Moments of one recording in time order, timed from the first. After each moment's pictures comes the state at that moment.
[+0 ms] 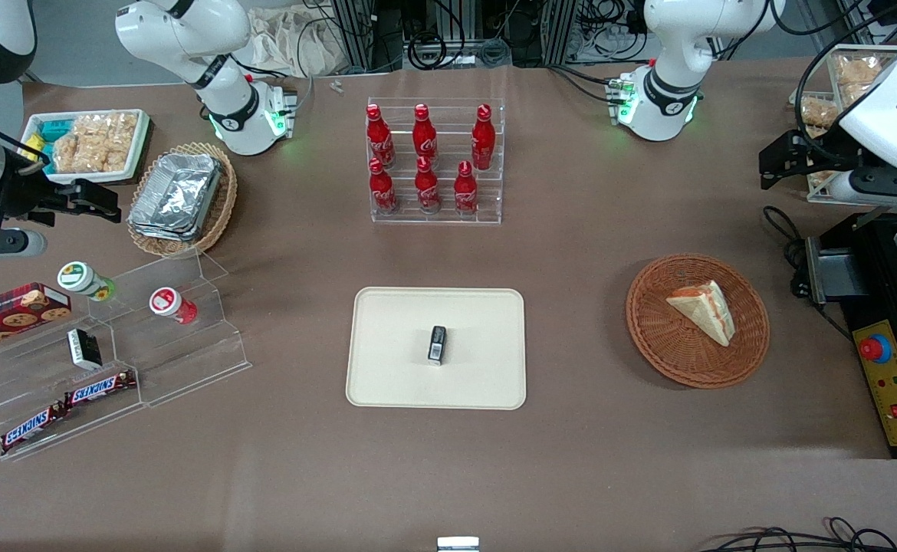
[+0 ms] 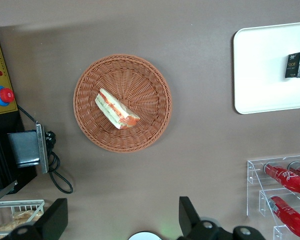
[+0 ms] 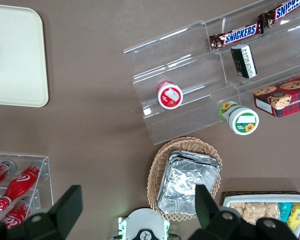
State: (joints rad) arm -0.08 -0.03 -0.04 -1.50 -0.02 1.45 0.00
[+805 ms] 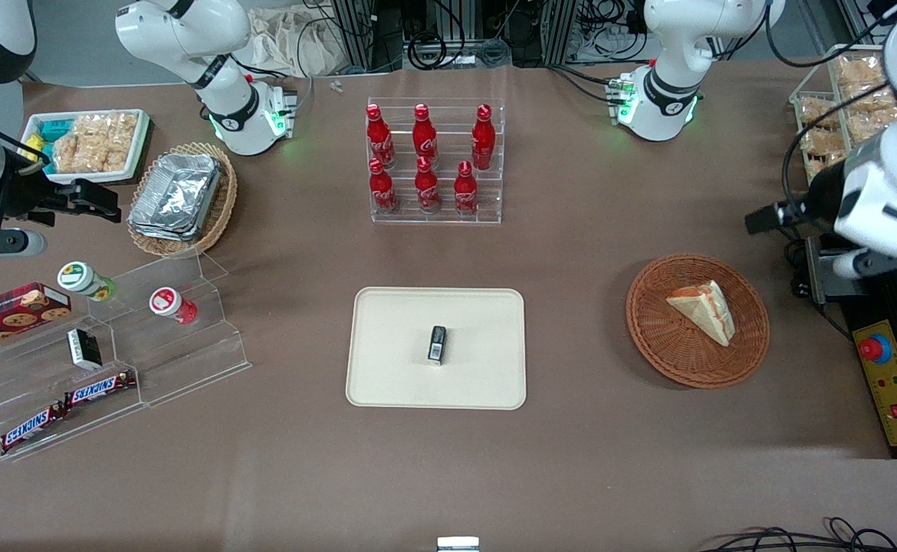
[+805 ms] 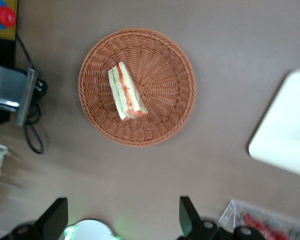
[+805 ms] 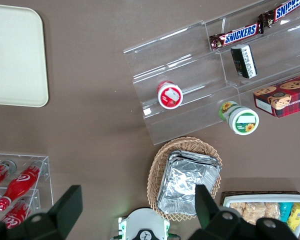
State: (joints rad) arm -0.06 0.09 -0.02 -1.60 -0.02 1.56 -0.44
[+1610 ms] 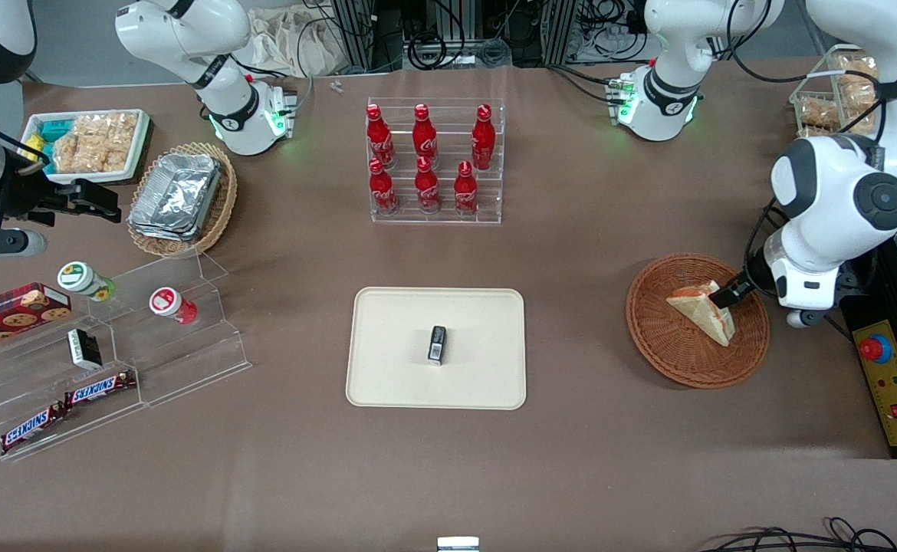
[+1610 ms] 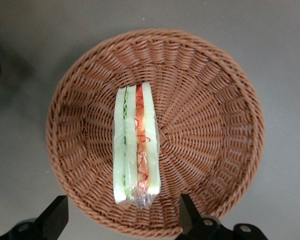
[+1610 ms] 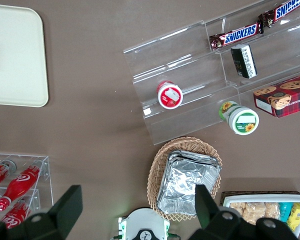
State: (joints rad) arm 0.01 0.13 -0.01 -2.20 -0.02 2.31 -0.67
